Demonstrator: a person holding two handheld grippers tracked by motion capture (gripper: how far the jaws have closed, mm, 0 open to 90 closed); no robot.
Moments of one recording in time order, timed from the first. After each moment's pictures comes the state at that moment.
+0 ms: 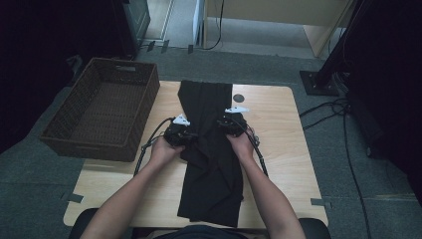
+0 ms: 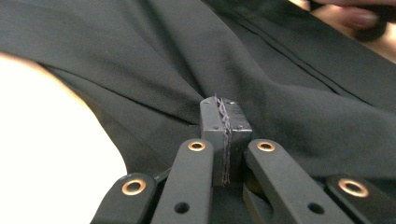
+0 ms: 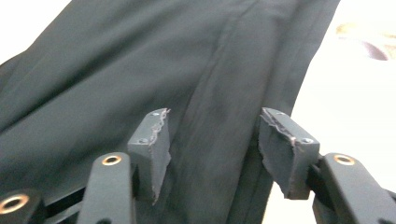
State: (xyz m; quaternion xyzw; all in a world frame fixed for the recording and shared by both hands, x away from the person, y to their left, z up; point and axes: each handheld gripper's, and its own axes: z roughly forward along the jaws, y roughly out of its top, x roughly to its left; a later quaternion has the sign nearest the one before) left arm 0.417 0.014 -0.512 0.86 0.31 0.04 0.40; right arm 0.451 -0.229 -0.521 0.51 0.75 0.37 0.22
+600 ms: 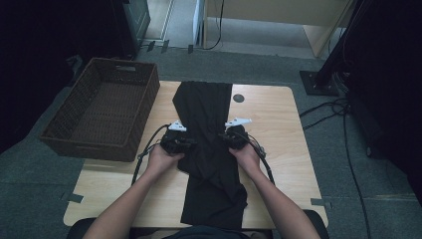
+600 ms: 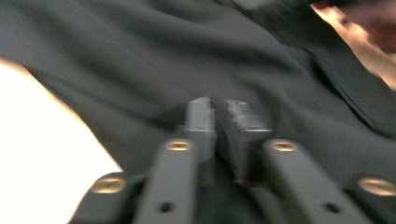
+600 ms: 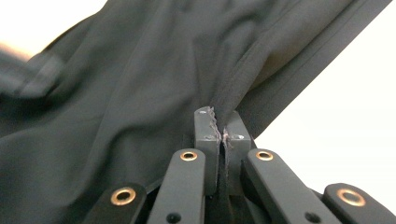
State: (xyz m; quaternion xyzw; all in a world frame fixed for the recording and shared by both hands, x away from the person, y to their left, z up) left arm 0.400 0.023 -0.507 0.84 0.36 0.03 0.40; right arm 0.391 -0.236 -0.514 0.45 0.80 0.38 0.13
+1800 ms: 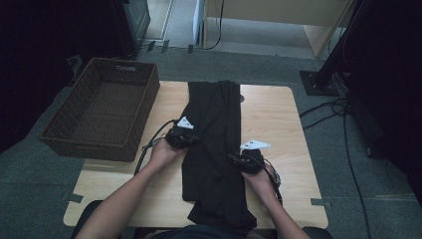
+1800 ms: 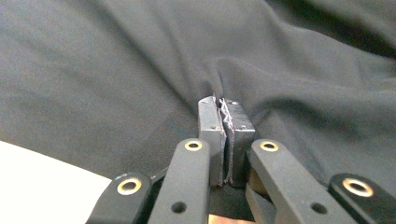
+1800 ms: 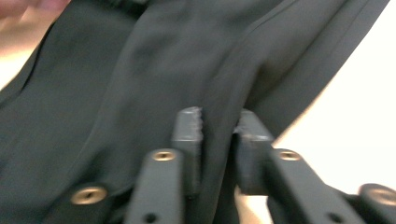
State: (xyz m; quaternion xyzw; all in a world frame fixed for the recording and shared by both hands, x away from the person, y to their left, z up) left arm 0.409 0.010 -0.509 0.88 0.30 0.05 0.37; right arm 0.312 -0.269 -0.508 0.47 0.78 0.39 0.14
